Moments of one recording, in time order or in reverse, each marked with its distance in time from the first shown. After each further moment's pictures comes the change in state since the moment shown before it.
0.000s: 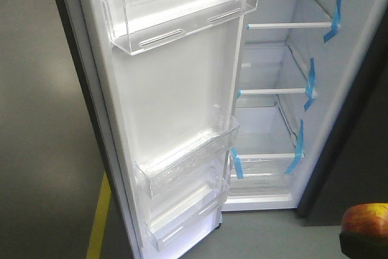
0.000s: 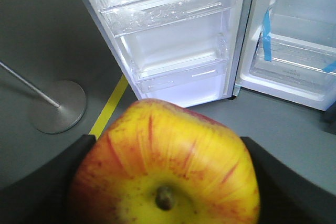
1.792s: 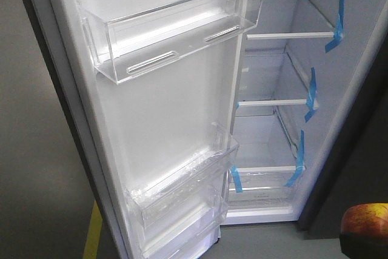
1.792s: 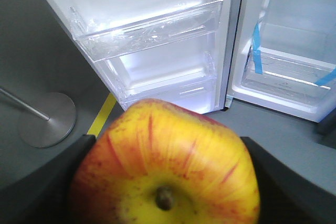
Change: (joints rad) left arm 0.000 0.000 0.000 0.000 0.000 0.000; right arm 0.000 0.000 0.000 0.000 0.000 0.000
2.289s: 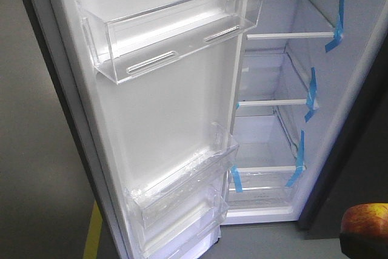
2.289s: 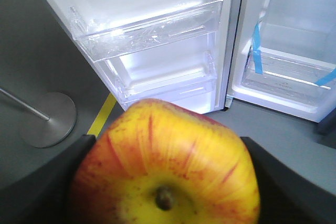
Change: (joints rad) left arm 0.000 0.000 0.000 0.000 0.000 0.000; right arm 0.000 0.000 0.000 0.001 0.000 0.000
